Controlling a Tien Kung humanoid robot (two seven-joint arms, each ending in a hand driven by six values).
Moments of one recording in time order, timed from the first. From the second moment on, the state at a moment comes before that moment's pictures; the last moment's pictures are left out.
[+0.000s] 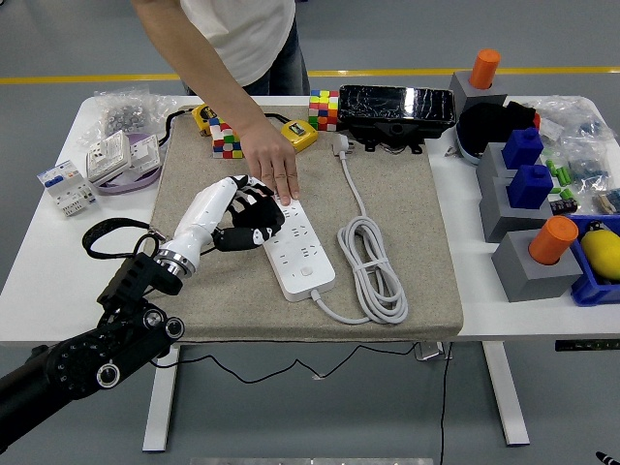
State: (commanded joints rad) left arm -0.49 0.21 -0.68 -1.04 1.54 0.51 -0.10; right arm 0.04 -0.26 1.27 0.33 -0.78 0.01 -0.15
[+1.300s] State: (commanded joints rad) left arm -0.39 0.28 -0.79 -1.06 1.45 0.50 -0.25; right arm 0.03 -0.25 1.27 0.32 -0.78 0.01 -0.15
